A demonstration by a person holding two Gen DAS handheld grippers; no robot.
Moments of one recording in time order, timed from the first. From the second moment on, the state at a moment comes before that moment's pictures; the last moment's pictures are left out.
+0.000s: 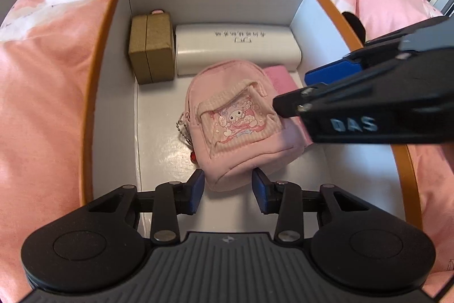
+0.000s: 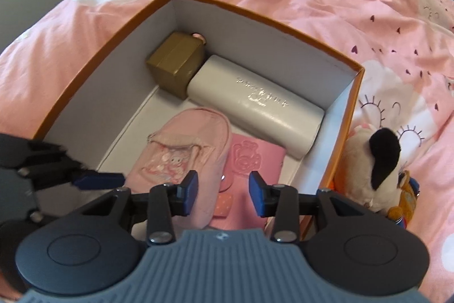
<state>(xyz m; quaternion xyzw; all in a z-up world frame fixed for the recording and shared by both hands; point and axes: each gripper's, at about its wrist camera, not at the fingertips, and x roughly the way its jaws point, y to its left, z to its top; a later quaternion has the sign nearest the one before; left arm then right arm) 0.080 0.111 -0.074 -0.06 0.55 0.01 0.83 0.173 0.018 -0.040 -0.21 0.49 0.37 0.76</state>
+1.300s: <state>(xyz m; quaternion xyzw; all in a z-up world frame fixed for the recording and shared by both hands) 0.093 0.082 -0.077 0.09 0.52 0.01 0.85 0.171 0.035 -0.083 -0.42 0.47 0.44 0.64</state>
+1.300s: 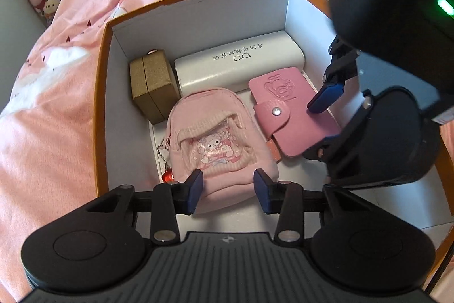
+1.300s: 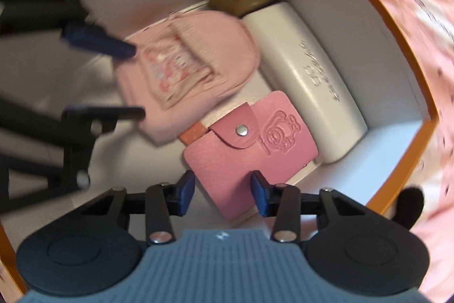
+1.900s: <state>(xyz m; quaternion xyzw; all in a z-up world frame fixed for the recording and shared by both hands) 0.080 0.071 -0.075 0.16 0.52 0.00 0.84 0.193 0.004 -0.048 -0.27 0.50 0.46 0.68</state>
